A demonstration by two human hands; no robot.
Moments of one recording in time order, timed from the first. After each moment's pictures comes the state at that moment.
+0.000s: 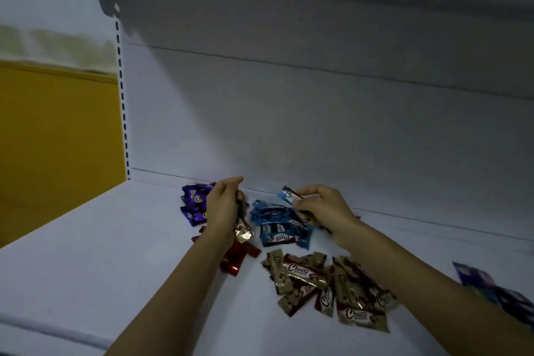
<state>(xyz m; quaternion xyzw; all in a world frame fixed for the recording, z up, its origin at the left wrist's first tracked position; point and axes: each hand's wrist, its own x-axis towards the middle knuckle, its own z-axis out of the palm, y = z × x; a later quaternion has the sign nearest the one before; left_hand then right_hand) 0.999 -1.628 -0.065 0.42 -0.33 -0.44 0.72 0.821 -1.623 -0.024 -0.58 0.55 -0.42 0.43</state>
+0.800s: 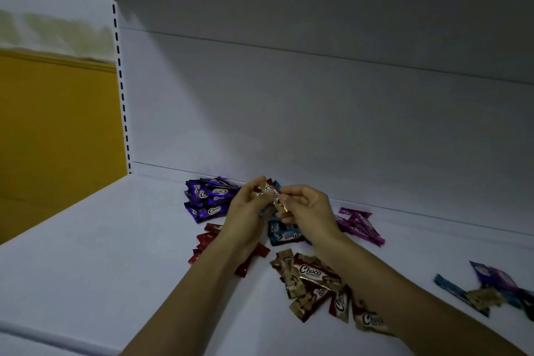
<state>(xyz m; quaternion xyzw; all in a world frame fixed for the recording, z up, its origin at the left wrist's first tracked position) 0.986 -1.620 -0.075 0.30 -0.36 -0.60 0.65 0.866 -1.620 -0.051 -0.59 0.48 -0.49 0.43</state>
